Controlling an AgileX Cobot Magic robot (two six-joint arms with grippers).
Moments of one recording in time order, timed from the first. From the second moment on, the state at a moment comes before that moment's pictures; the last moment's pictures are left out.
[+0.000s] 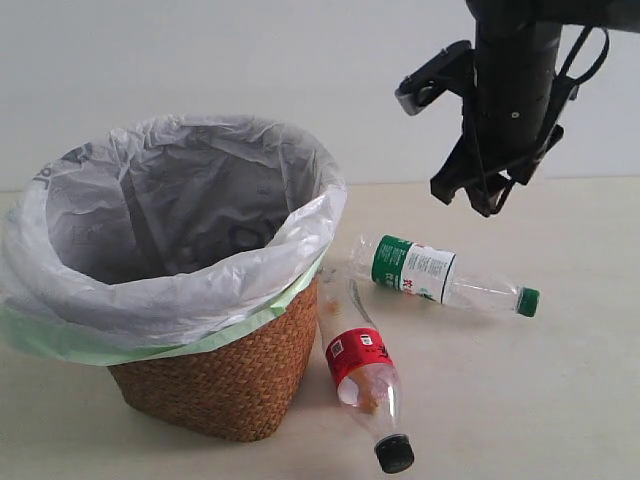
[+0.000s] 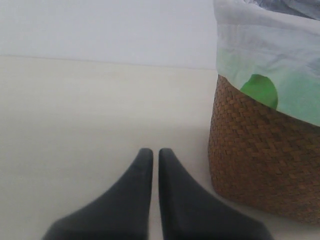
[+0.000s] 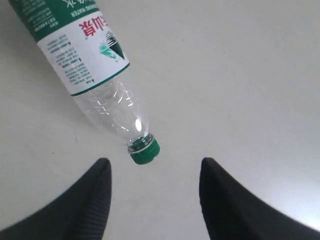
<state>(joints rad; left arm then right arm) -0.02 0.00 0.00 -0.13 0.31 0.05 0.42 1.93 -1.73 -0.31 1.22 -0.17</state>
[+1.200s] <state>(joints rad) -0.02 0.00 0.00 -0.13 0.31 0.05 0.39 2.25 -1.73 -0.16 1.00 -0.35</state>
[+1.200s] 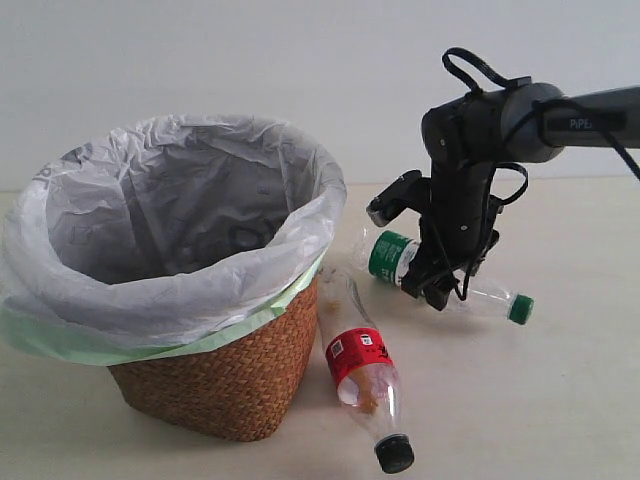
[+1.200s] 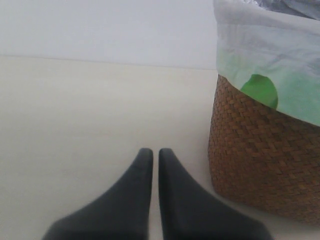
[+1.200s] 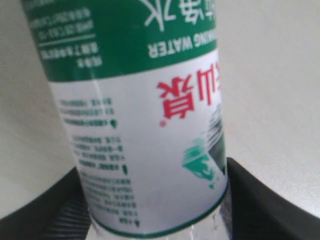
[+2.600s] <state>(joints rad) -0.02 0.00 0.00 -0.13 0.31 0.05 0.36 1.32 -0.88 -0.13 0.82 0.19</state>
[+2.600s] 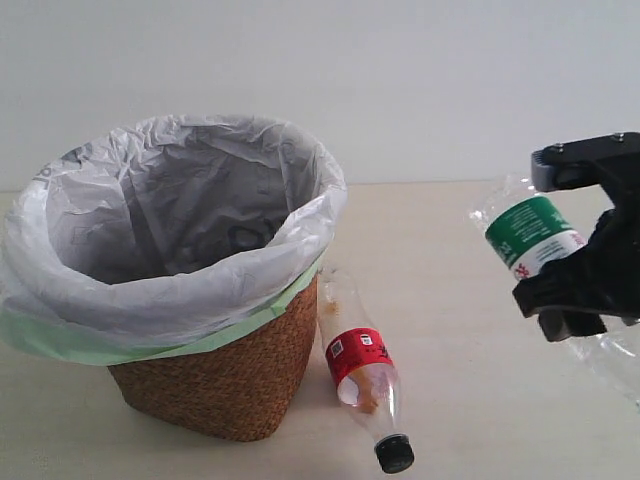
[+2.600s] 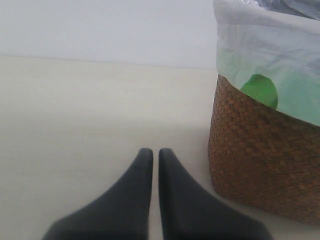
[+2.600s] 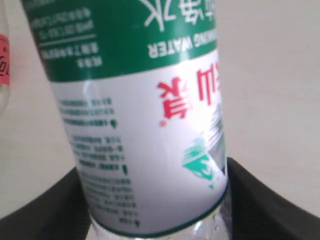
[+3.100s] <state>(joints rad) -0.02 0.00 0.00 -0.13 0.31 0.05 0.12 1.30 -0.82 -0.08 0.79 0.18</state>
